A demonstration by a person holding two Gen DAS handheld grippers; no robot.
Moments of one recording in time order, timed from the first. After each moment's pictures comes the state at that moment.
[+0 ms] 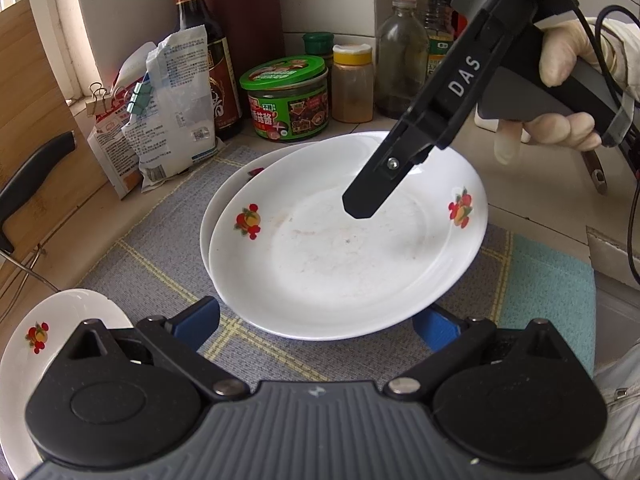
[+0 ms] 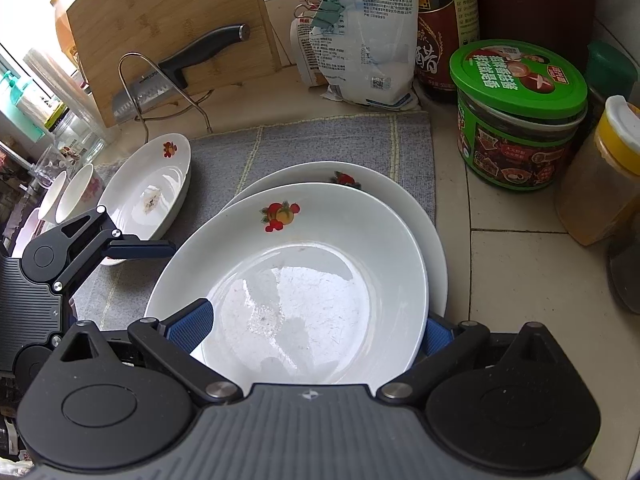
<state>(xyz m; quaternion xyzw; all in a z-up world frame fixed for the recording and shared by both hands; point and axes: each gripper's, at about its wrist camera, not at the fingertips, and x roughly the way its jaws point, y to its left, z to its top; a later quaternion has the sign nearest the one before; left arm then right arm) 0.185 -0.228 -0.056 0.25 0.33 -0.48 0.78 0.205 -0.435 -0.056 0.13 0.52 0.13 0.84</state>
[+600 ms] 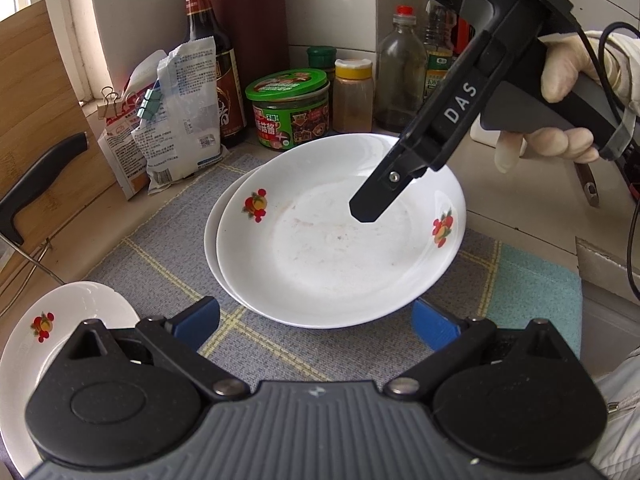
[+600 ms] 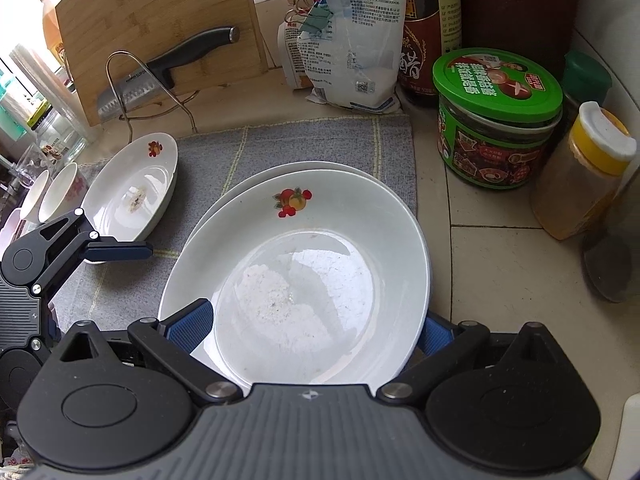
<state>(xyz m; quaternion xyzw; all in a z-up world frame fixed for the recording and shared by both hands) 0.175 -0.215 -0.045 0.23 0.32 -0.47 0.79 0.193 -0.428 -0.048 0.10 0.52 0.09 0.84</state>
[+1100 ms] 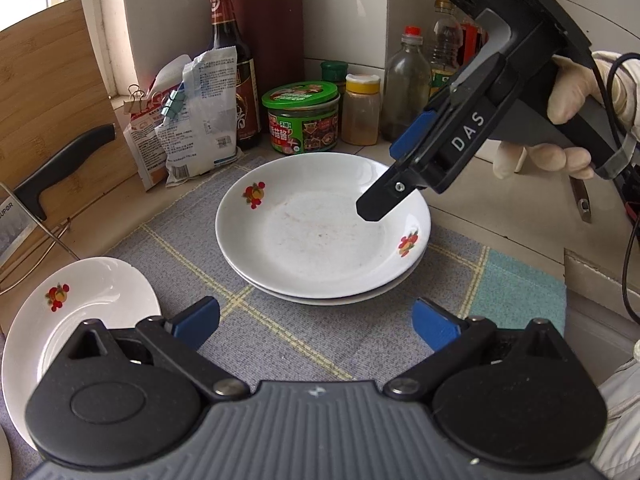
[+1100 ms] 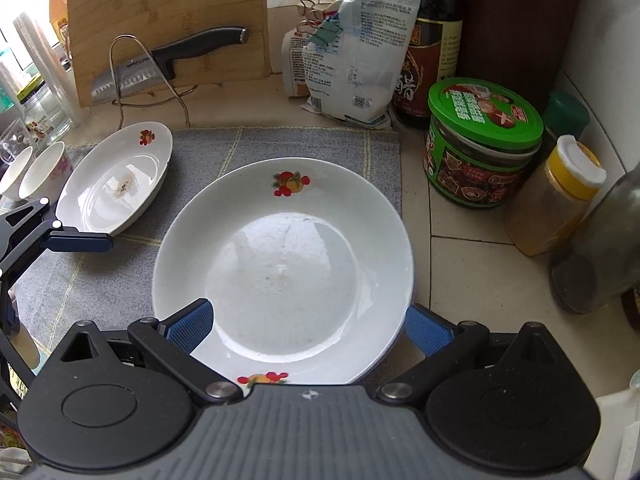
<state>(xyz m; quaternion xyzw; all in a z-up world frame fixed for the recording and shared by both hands) 0.157 -0.194 -0.037 0.20 0.31 -0.46 0.81 0.178 -0.400 -0.030 0.03 0.49 0.07 0.87</state>
